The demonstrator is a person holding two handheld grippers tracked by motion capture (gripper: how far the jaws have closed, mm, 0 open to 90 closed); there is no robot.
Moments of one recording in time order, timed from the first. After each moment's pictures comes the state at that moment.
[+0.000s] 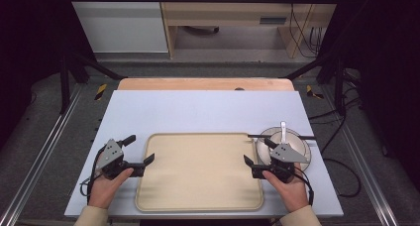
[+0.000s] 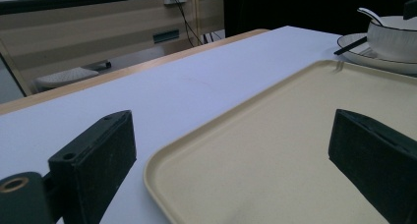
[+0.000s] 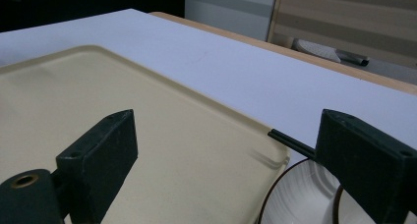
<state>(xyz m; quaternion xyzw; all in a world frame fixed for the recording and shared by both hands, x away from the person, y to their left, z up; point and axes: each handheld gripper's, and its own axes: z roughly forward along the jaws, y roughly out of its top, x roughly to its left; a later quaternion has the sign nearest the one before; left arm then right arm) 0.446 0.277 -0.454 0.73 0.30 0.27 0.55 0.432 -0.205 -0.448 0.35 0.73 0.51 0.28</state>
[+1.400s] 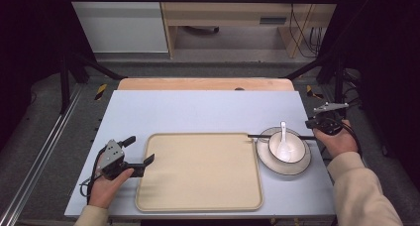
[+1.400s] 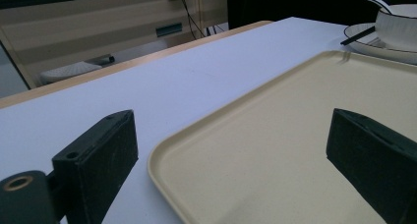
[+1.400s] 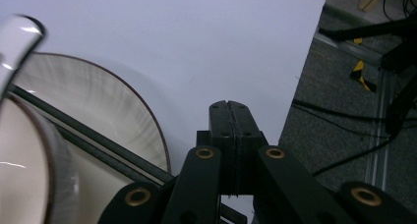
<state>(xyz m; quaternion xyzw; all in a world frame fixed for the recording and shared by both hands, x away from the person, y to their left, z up) 0.446 0.278 -0.458 0.73 0.31 0.28 0.54 0.551 -0.365 -0.420 0.49 0.79 0.27 0.24</state>
